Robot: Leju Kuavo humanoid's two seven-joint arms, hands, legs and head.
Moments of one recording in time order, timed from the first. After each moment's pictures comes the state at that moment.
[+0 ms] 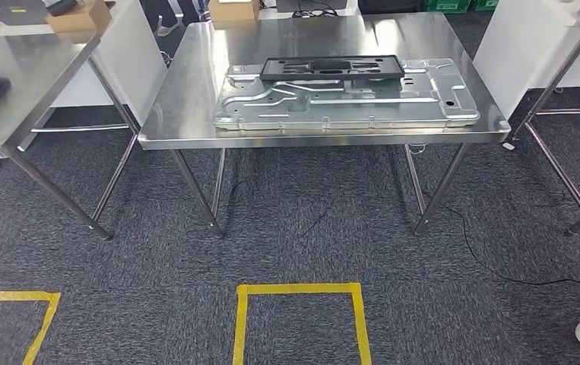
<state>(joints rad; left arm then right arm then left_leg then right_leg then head) -0.12 0.01 -1.00 -0.25 0.79 0.31 0.03 -0.09 -0.07 0.44 -0.35 -0.23 -0.16 0.25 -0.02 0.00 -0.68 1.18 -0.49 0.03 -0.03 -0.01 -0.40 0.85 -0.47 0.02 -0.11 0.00</state>
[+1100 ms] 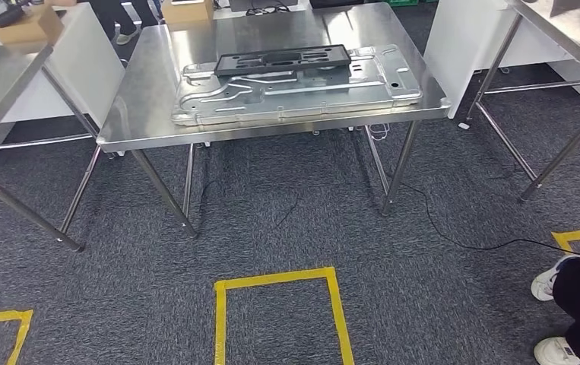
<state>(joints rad) -0.12 0.01 -1.01 -0.26 0.82 0.32 0.02 -0.10 -0.03 0.40 -0.24 -0.28 -0.16 0.26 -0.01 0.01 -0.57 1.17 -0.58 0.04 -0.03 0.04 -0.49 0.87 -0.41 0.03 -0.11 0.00</state>
